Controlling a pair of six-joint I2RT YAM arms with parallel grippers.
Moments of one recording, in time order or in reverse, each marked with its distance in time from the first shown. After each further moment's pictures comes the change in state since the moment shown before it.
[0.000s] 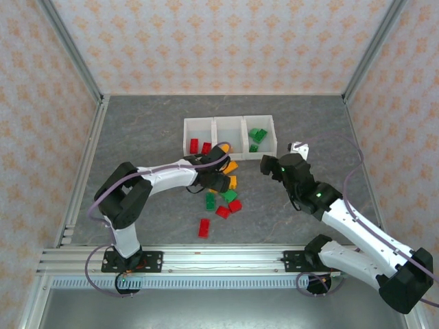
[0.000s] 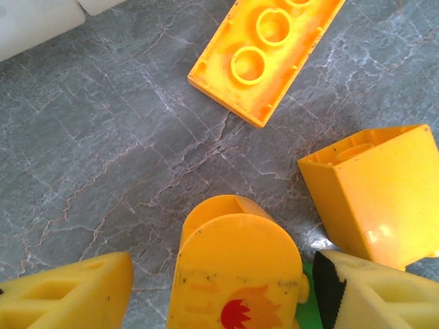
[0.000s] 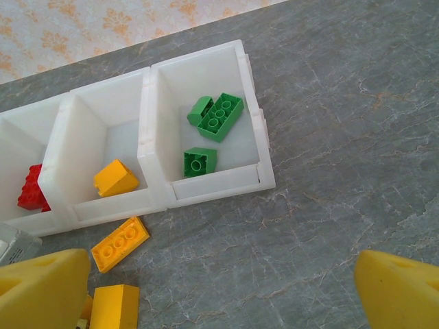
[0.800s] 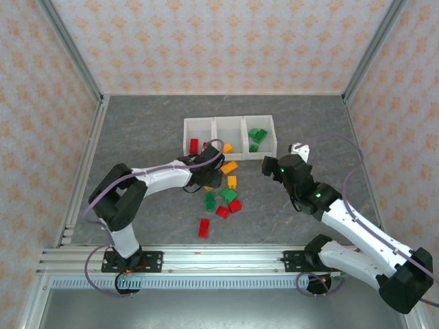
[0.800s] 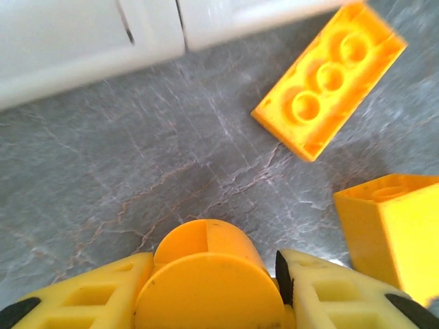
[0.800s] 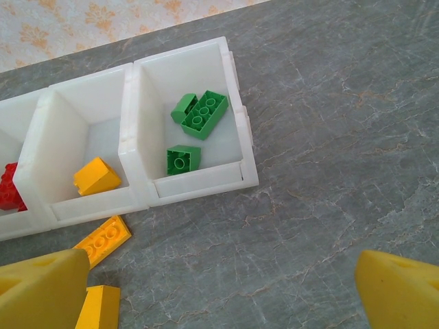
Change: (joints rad) left arm 0.032 -0.082 -0.065 0.079 -0.040 -0.100; right arm 0.000 0.000 -0.010 -0.016 0.034 -0.012
